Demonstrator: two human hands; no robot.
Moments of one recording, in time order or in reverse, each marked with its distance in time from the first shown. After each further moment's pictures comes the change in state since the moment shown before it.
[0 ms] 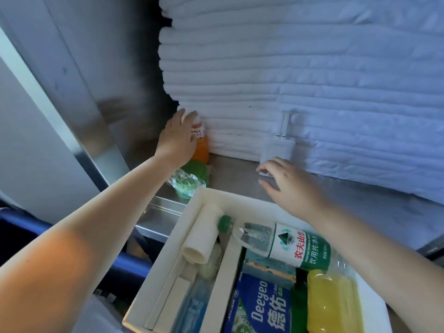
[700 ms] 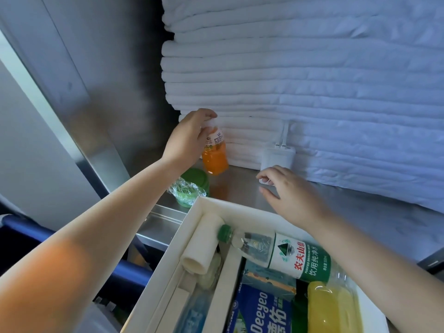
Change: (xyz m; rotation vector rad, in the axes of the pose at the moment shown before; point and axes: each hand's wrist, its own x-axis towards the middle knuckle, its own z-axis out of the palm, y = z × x) left_hand 0.000 0.033 -0.022 -0.395 0.164 0.152; right_hand 0.000 0.002 0.000 0.069 0.025 -0.008
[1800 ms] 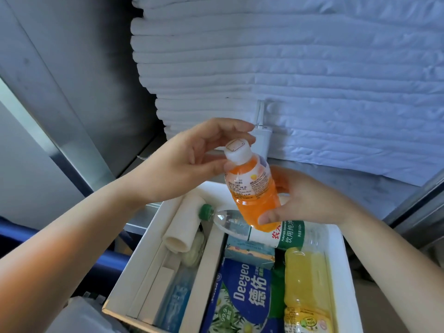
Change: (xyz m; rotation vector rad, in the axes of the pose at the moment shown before) left_hand -0.088 0.107 -0.047 -0.818 -0.617 0.112; right_hand -0.054 -0.013 -0.057 0.688 -0.441 0.098
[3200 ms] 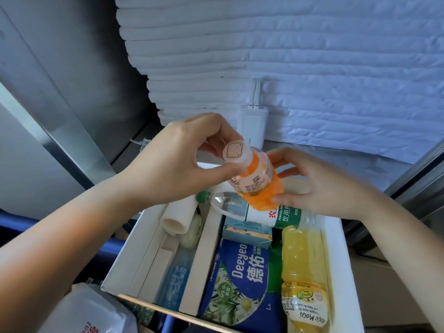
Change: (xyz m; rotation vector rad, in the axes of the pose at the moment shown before) left_hand -0.015 0.011 0.020 0.582 0.170 0.061; right_hand -0.031 -0.001 0.000 -0.285 0.135 -0.017
